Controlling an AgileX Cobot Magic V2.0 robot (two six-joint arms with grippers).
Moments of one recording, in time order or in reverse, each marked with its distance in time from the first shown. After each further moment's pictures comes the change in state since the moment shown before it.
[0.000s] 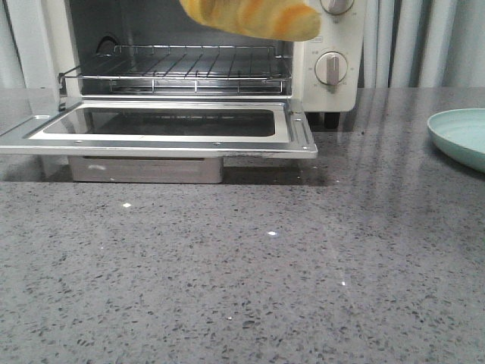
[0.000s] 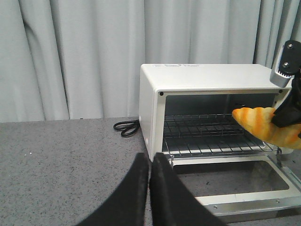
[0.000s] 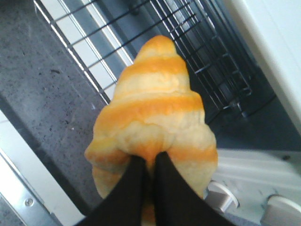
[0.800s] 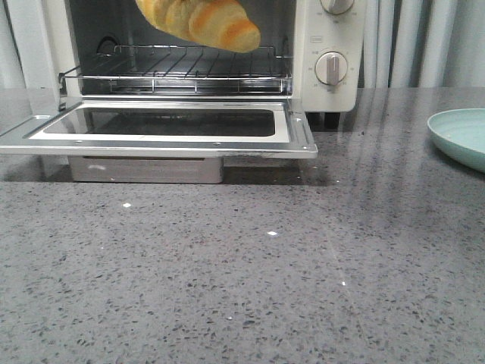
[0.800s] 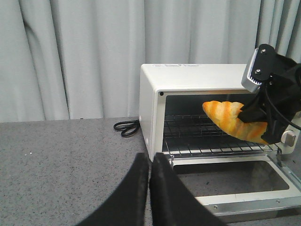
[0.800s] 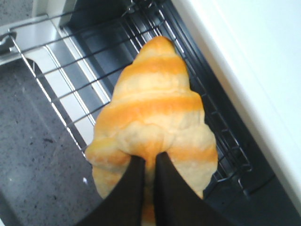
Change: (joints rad) left arm 0.000 0.000 0.000 0.000 0.000 0.000; right arm 0.002 0.074 -0.002 -0.047 -0.245 -0.002
